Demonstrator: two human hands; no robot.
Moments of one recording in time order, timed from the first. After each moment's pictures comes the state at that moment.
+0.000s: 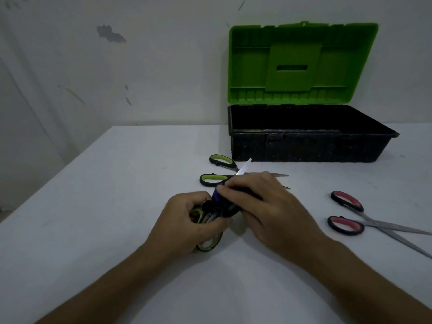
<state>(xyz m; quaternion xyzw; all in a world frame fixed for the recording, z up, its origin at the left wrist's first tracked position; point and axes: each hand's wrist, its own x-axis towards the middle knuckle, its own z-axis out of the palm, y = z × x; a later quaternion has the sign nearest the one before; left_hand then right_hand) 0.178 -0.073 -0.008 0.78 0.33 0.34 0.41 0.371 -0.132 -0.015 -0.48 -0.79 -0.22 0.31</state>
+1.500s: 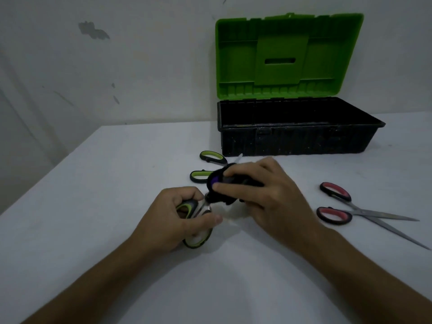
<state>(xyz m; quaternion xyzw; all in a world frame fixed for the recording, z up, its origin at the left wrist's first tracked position) 0.177 -0.074 0.000 0.76 0.33 0.31 0.46 0.382 -0.137 -0.009 -0.50 -0.77 -0.22 0.34</state>
